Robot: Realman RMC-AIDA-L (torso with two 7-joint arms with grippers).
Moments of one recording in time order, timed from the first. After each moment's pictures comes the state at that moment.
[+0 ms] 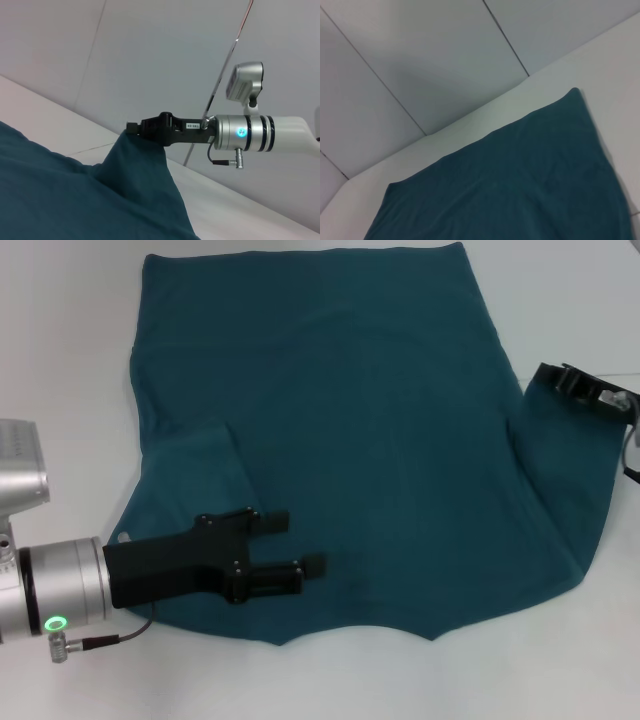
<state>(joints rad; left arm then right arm) -0.50 -2.16 0.92 0.74 1.80 1.47 -1.53 0.68 2.05 -0.47 -0.46 -1.80 -0.79 1.78</state>
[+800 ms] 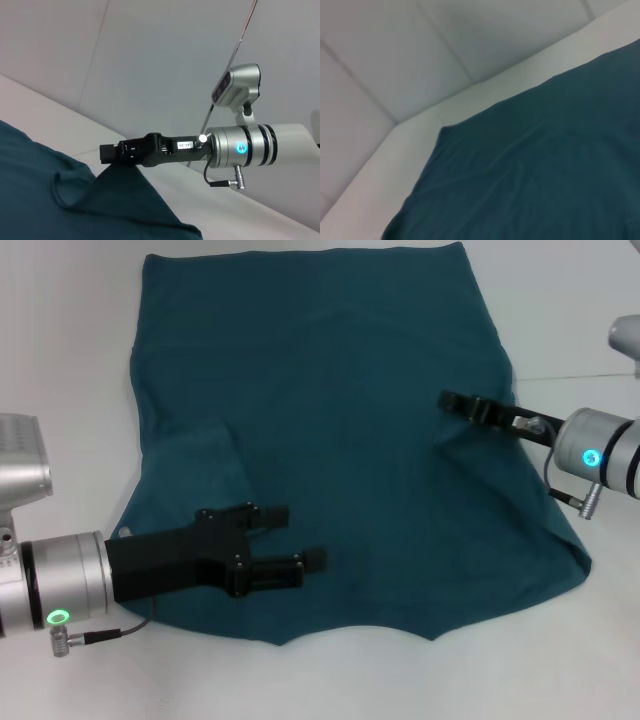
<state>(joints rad) -0.51 -2.16 0.92 0.73 1.80 1.46 -1.53 0.73 2.09 -0.59 -0.40 -1.80 -0.81 1.77</state>
